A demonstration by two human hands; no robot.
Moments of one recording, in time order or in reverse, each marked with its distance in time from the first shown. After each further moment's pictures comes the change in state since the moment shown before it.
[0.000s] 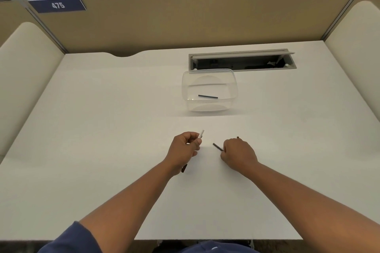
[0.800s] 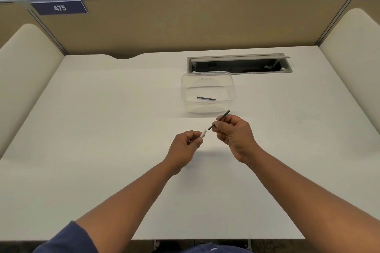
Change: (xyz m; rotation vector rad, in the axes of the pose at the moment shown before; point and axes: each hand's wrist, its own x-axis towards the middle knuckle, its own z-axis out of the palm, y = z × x) left_hand -0.010 0.012 0.005 0.098 -0.023 0.125; right_hand -0.016 -0.026 -0.068 1.654 0.070 0.124
